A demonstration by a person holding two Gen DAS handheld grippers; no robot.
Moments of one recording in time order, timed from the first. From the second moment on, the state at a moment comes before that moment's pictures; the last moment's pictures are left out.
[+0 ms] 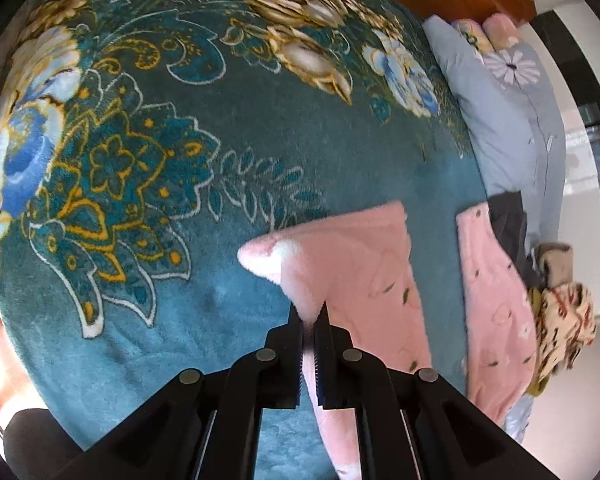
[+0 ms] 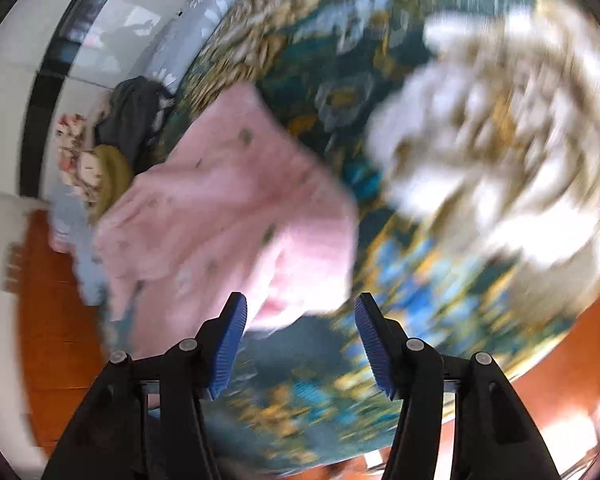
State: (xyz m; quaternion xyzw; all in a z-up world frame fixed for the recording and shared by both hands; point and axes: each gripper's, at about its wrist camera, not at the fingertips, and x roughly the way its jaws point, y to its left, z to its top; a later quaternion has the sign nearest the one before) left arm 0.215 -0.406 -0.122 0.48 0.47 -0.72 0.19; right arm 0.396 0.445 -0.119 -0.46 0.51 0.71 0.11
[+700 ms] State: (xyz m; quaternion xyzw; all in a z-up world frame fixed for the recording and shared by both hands) left arm 0.181 -0.402 -0.066 0.44 0.46 -0.76 0.16; right arm 0.281 0.463 -0.058 -0.39 0.54 0.72 0.18
